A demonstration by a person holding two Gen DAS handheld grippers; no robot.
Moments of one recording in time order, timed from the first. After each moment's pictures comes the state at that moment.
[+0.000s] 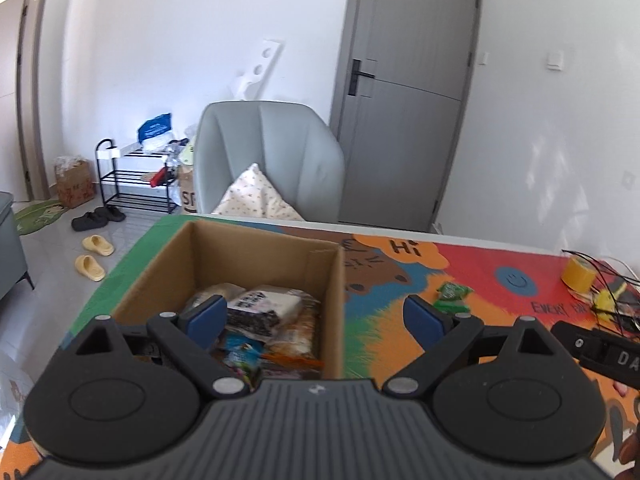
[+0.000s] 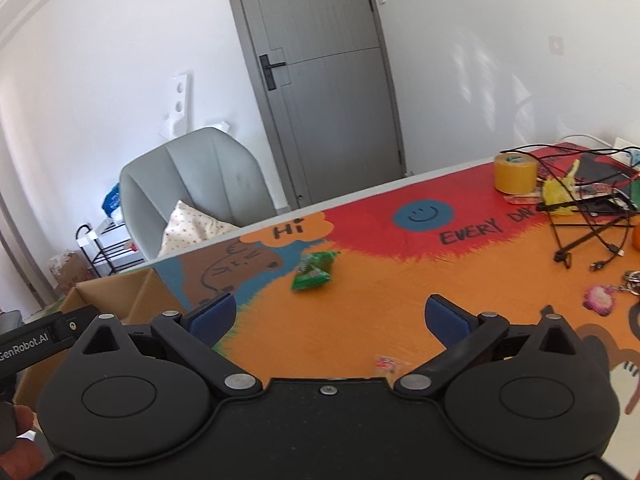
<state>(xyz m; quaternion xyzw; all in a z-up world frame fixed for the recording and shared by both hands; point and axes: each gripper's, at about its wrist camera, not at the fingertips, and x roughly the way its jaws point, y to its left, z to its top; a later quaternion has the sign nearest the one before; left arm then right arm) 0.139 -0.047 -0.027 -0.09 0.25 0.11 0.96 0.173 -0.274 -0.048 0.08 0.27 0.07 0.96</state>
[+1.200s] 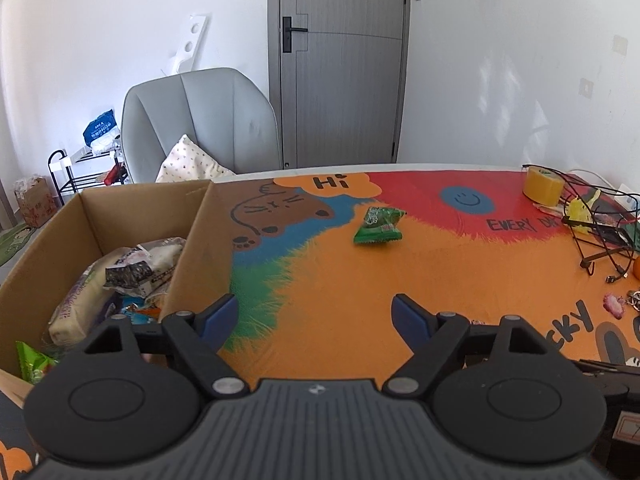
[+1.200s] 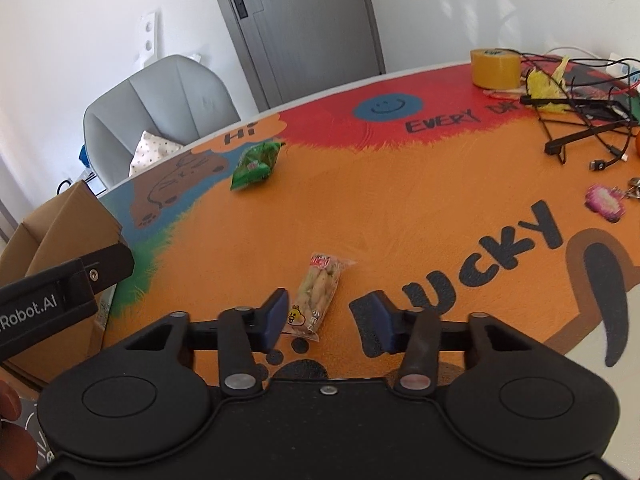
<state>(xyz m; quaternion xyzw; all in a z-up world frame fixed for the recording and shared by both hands) 0.174 -0.129 -0.073 -0.02 0.31 0.06 0.95 0.194 -0.302 -0.123 0.09 0.38 0.07 0.92</state>
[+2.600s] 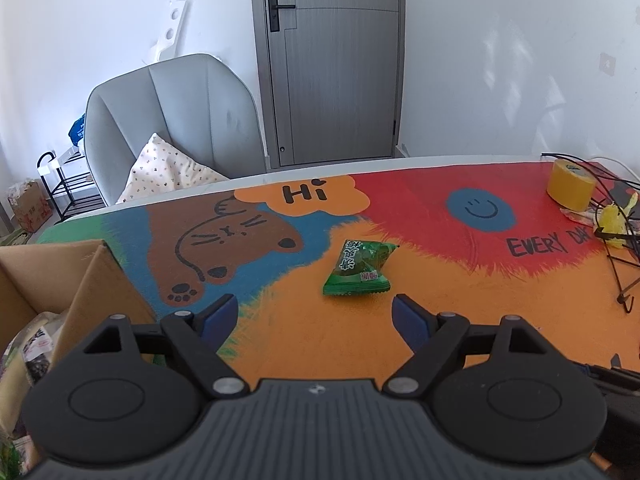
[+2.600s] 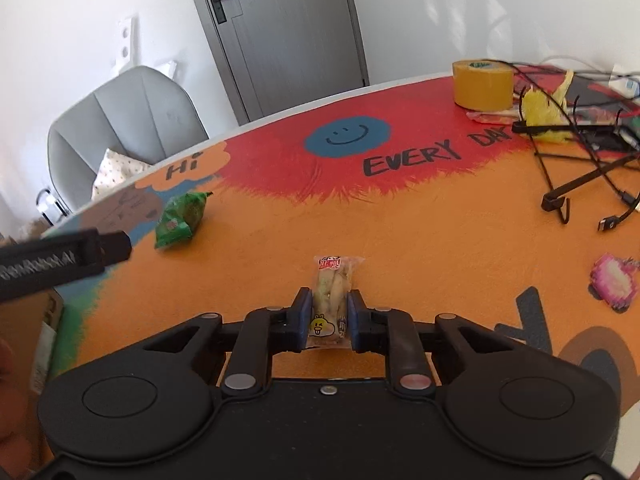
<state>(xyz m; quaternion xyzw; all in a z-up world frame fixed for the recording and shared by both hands) 0.286 -0.162 -0.085 0.01 0.35 0.07 0.94 0.269 -0.347 -0.129 0.10 0.38 0.05 0.92</state>
